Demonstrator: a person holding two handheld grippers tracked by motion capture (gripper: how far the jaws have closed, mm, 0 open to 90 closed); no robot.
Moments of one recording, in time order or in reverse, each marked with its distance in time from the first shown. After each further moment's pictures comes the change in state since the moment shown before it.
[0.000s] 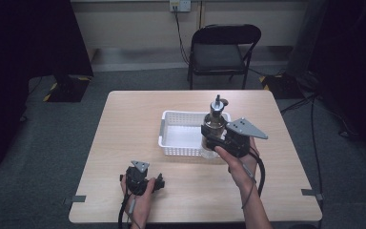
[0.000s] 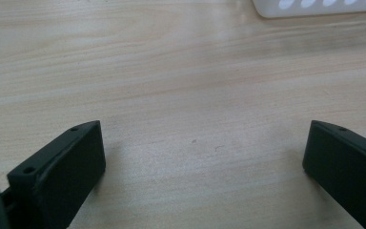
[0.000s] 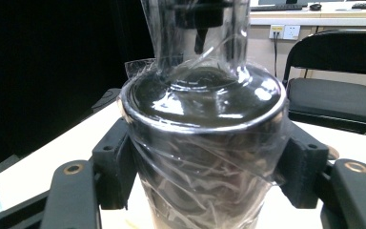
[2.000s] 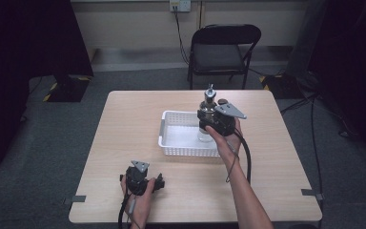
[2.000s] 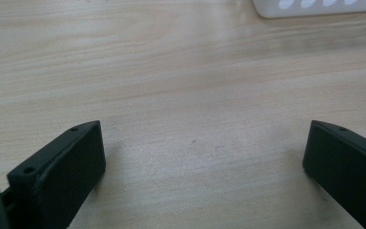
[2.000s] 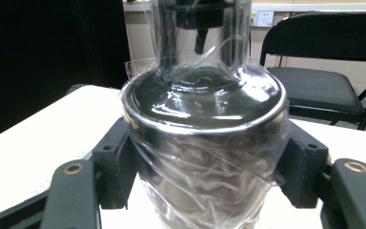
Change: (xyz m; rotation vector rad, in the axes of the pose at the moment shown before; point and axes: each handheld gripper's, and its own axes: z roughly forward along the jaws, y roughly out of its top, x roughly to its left) left arm 0.000 0.000 0.000 0.001 0.000 0.001; right arm -0.037 -0.027 0.097 0.035 -0.109 0.013
